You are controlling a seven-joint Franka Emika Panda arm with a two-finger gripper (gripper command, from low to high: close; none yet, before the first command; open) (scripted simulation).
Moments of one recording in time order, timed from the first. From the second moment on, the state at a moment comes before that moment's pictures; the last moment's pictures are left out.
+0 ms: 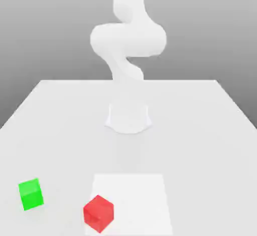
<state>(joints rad) -0.04 -0.71 0.02 -2.32 -0.02 2.34 0.86</state>
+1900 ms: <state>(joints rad) -0.45 0.25 -0.12 -2.51 0.08 2.76 1.50</state>
